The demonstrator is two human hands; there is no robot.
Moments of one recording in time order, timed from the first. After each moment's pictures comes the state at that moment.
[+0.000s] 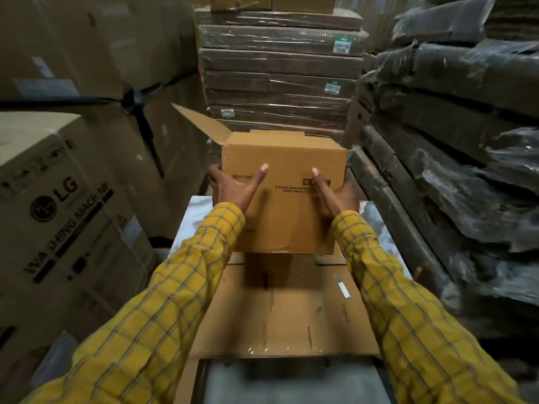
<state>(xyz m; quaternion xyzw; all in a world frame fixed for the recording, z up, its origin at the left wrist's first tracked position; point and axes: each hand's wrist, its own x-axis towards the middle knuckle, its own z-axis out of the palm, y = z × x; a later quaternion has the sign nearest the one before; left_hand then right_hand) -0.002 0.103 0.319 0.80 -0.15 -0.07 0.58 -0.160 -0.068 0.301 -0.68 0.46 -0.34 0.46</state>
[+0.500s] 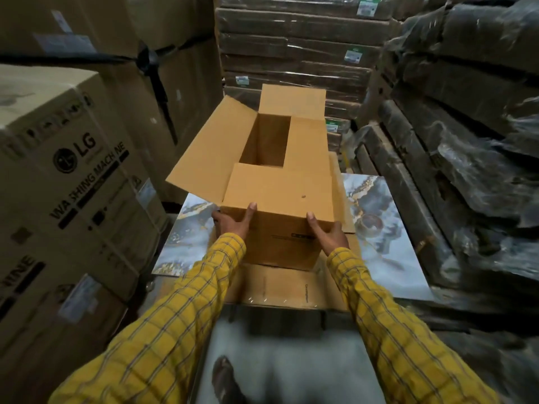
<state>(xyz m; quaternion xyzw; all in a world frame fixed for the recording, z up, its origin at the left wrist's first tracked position) -0.087 0.177 0.189 0.82 0.00 -0.18 0.54 -0.250 0.012 0.182 -0.70 0.49 -0.13 0.51</state>
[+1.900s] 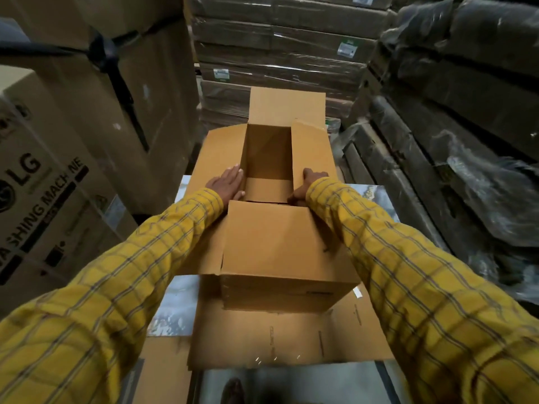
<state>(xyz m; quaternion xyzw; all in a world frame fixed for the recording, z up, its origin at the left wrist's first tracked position) 0.176 0.062 0.192 0.85 -0.52 -0.09 -0.02 -0.011 -0.098 0.275 -0.86 0.47 0.17 0.14</state>
